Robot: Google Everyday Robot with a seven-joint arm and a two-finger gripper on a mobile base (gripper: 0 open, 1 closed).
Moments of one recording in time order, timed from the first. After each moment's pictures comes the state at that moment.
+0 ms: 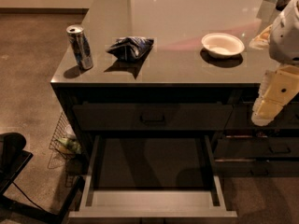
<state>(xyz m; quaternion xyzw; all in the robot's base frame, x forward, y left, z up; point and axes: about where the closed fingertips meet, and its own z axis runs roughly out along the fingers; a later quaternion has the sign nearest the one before) 0.438 -0.217 0.976 -0.60 0.78 -0.03 0.16</state>
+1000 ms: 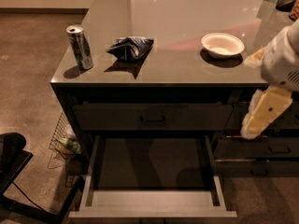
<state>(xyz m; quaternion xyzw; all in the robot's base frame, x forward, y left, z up) 0.442 -0.219 0.935 -0.59 0.79 -0.01 0.18</state>
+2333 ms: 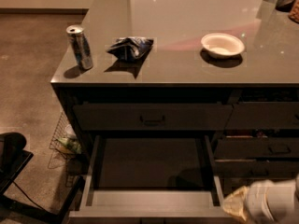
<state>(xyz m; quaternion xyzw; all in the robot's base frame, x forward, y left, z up) 0.328 -0.233 0.641 -0.48 0.84 0.11 0.22</state>
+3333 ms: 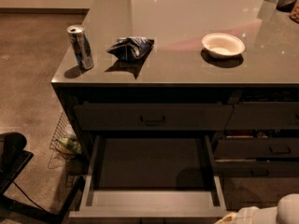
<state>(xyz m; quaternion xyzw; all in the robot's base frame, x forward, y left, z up) 0.278 -0.213 0.563 -0.46 0.85 0.16 0.18</state>
